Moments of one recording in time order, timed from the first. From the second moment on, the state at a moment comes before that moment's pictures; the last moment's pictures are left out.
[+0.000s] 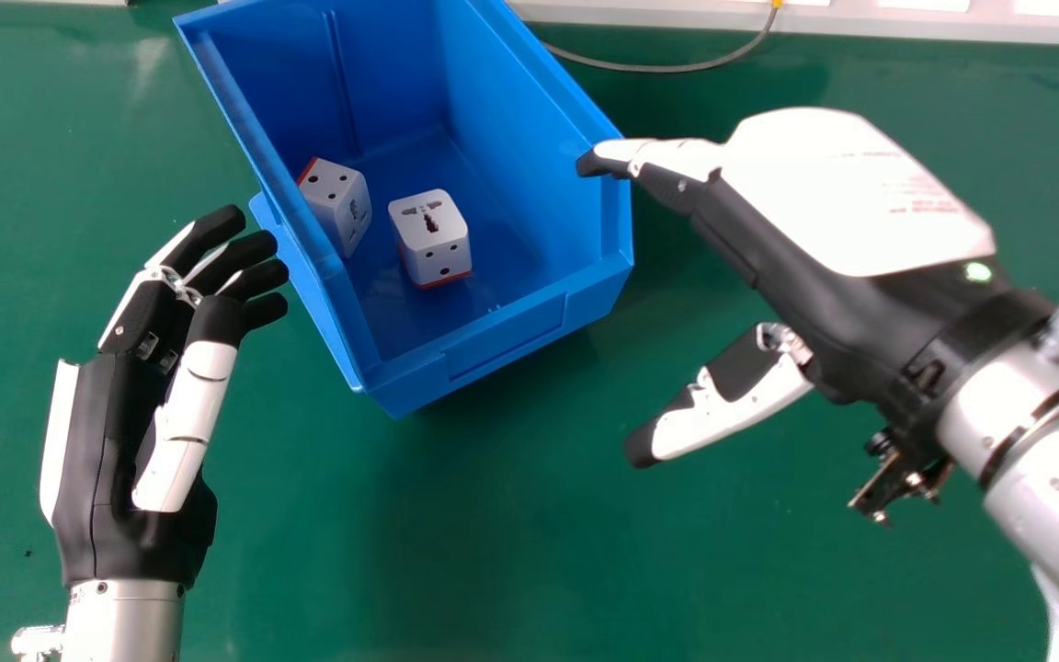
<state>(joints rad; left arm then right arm) 0.23 0.07 0.21 0.05 -0.29 -0.51 -0.29 -0.15 -0.35 0.17 -0.86 -0.93 0.32 0.88</state>
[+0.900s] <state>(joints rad) 0.20 0.08 0.22 0.08 -0.29 -0.52 -0.29 -0.27 -0.59 0.11 -0.93 -0.72 0.50 1.22</state>
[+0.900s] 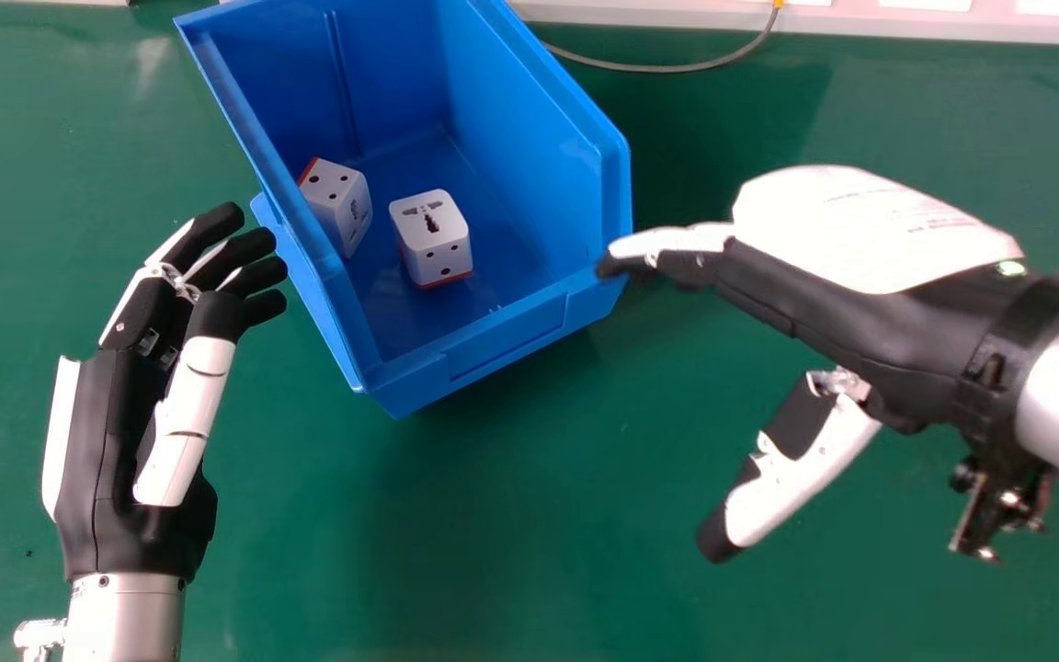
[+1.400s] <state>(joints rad) 0.19 0.09 0.22 0.10 -0.29 -0.53 -0.29 -0.33 -0.67 0.16 -0.96 -0.70 0.60 1.26</state>
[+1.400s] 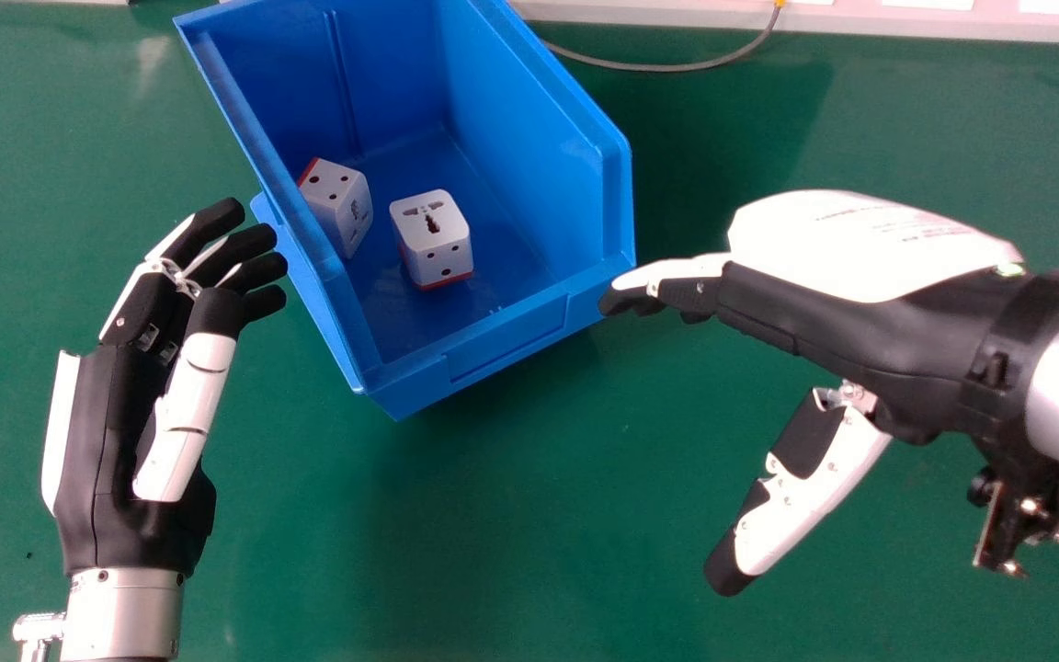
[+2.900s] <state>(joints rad) 0.19 0.09 0.22 0.10 -0.30 -0.53 -0.29 -0.38 -0.76 0.24 -0.98 -0.63 0.71 1.27</state>
